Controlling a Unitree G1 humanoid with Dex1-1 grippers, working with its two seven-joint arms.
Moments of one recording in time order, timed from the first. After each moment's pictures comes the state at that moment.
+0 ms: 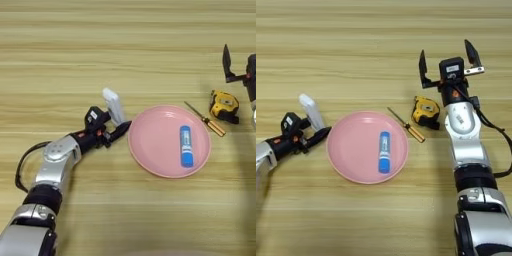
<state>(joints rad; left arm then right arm) -0.34 0.21 -0.01 0.74 -0.16 -0.27 -0.81 -0.49 -0.30 -0.12 0.53 -0.09 -0.50 0.01</state>
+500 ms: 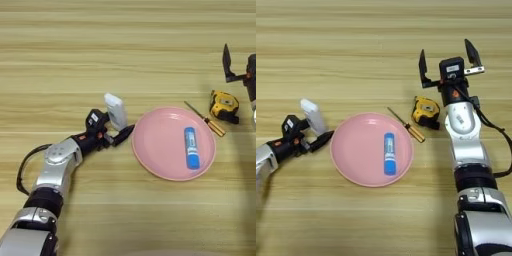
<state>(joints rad) -0.33 0.19 -0.01 0.73 -0.16 -0.27 -0.81 -0.49 -0.30 -0.12 0.53 -0.09 -0.51 0.01</state>
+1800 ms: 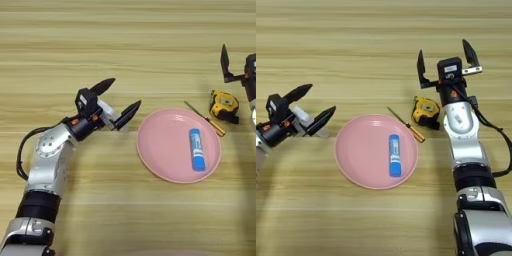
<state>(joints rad) -0.24 0.19 0.01 0.29 -0.32 -0.22 -0.85 -0.49 -0.30 -0.11 0.55 -0.09 -0.51 0.01</state>
